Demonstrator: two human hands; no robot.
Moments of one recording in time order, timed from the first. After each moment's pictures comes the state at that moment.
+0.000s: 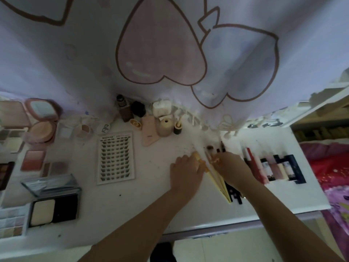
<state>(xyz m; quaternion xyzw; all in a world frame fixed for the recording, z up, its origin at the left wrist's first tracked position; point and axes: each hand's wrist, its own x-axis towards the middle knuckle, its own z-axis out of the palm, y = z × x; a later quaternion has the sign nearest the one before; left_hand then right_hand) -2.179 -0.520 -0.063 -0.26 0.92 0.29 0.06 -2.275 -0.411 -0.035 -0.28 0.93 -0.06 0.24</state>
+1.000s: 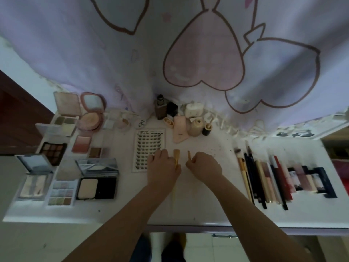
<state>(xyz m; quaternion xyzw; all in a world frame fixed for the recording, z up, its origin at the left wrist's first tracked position) -2.095 -0.611 -0.043 -0.30 0.95 0.06 0.08 -2.194 -0.528 -0.033 -0.23 0.92 -0.11 0.31</state>
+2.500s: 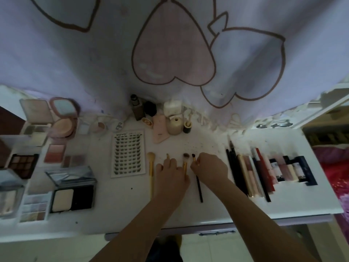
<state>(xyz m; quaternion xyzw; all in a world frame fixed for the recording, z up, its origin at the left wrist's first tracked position) -2.126 -0.546 -0.055 -0.22 0.97 0.05 0.09 -2.225 -0.472 -0.043 -0.23 0.94 -0.07 0.23</state>
